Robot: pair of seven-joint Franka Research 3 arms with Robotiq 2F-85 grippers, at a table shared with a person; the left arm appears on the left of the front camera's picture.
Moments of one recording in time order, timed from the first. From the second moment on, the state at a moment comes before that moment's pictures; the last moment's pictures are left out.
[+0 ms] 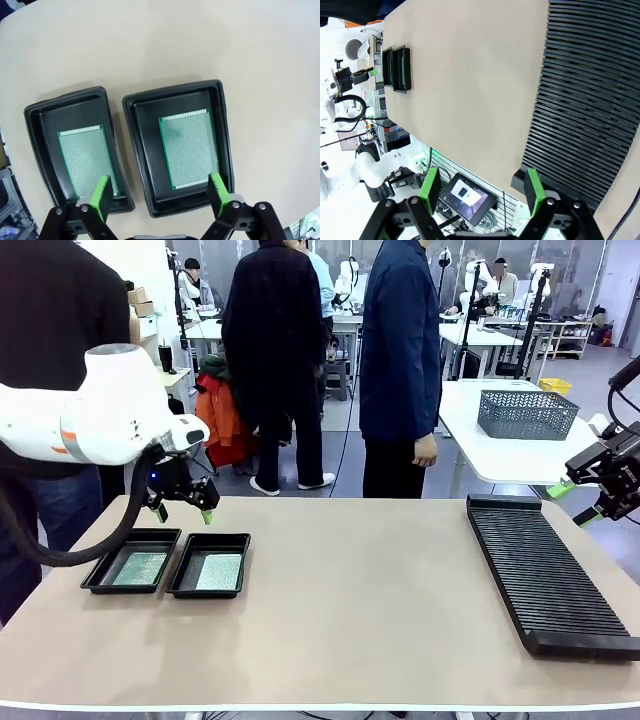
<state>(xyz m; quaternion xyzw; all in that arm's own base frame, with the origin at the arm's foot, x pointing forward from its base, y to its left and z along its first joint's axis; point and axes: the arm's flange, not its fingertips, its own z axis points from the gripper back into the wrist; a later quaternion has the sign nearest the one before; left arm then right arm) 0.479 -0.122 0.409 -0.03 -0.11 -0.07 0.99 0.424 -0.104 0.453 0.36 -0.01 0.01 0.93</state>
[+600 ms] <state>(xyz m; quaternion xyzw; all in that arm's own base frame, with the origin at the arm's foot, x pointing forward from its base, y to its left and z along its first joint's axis) 0.481 -0.123 0.434 0.00 -0.05 -0.06 1.00 0.424 -0.104 0.453 0.36 -0.01 0.01 0.93</state>
